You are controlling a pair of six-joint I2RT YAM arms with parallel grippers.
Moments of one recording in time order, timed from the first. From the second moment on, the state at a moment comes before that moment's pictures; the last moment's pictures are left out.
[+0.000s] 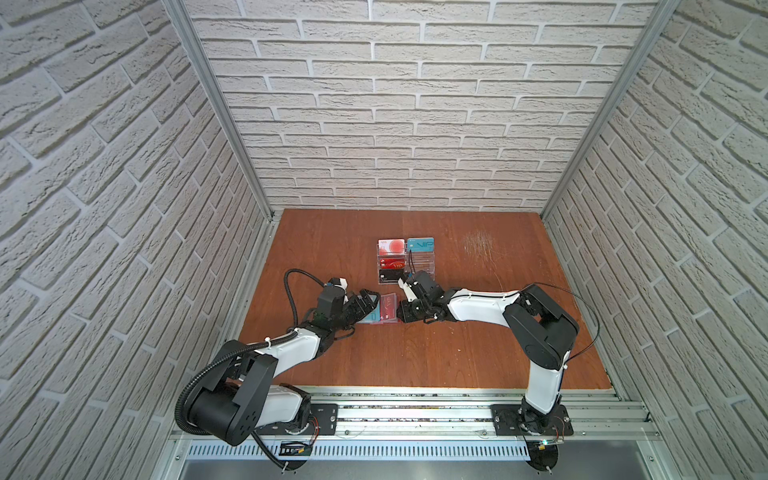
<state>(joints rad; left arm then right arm) -0.40 1.30 0.37 0.35 0.28 -0.98 0.71 1.89 1.07 -0.16 -0.19 0.55</state>
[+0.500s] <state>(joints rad) -0.37 1.06 0.37 0.16 0.25 -0.91 0.69 1.86 1.04 -0.18 -0.15 0.55</state>
